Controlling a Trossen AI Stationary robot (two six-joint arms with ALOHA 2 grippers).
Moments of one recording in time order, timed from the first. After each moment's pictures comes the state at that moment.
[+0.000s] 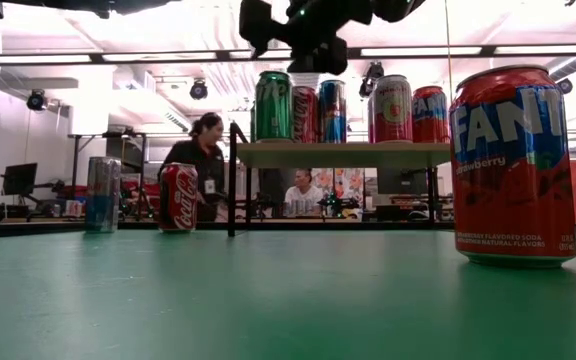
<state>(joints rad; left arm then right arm) 0.20 0.50 0.57 0.10 -0.20 0.54 -0.07 1.82 1.39 0.37 0.86 0.16</state>
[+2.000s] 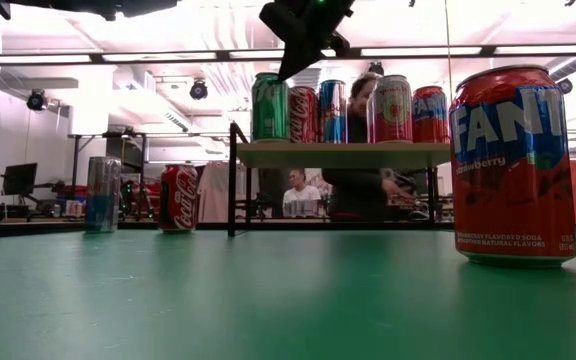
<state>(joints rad) 0.20 0.55 0.57 0.12 -0.20 0.54 -0.14 1.82 1.78 -0.66 0.50 0.11</state>
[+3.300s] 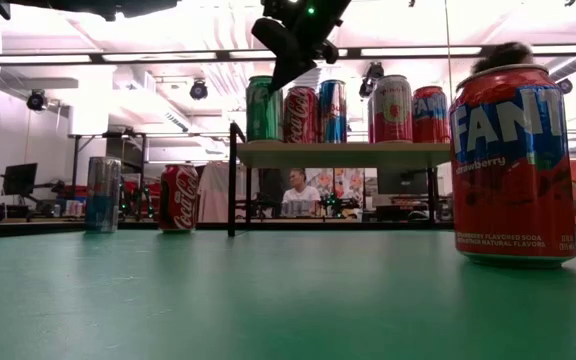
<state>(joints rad) 0.20 0.55 0.57 0.12 -0.20 0.54 -0.15 1.88 1.82 -0.66 0.49 0.03</state>
